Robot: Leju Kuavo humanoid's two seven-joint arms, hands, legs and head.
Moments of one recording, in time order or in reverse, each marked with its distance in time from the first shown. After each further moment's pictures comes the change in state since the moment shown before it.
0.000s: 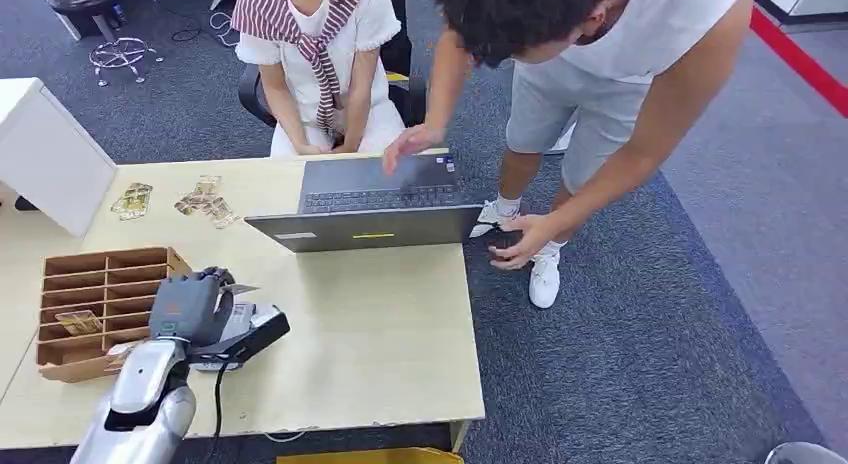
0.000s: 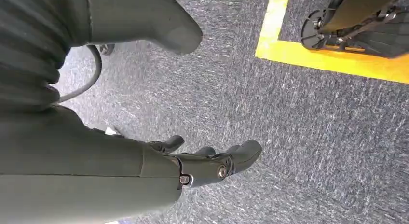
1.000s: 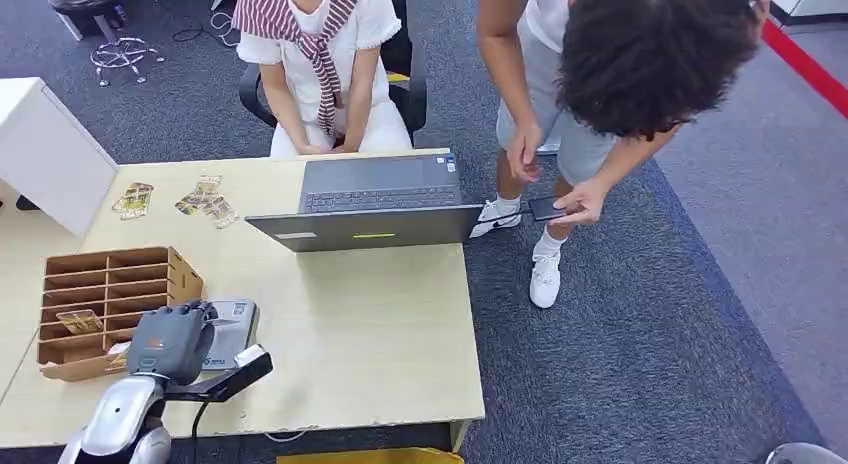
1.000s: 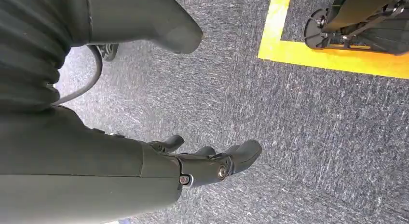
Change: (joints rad) left arm 0.132 0.092 0.000 -0.121 -0.041 -0.034 0.052; right arm 0.007 -0.002 -0.009 0.000 -0.014 -0.006 0.007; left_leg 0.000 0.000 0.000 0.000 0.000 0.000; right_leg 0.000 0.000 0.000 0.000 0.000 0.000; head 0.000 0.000
